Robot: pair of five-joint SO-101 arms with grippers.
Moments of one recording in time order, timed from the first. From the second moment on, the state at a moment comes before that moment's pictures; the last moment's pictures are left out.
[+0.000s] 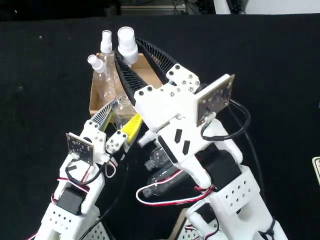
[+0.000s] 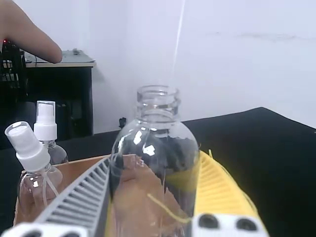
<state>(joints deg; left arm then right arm) 18.7 -104.0 96.1 10.5 1.7 -34.3 -54.1 35.2 16.9 -0.6</state>
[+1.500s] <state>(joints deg) 10.1 -104.0 96.1 6.0 1.7 -42.5 -46.1 34.5 17.2 7.3</state>
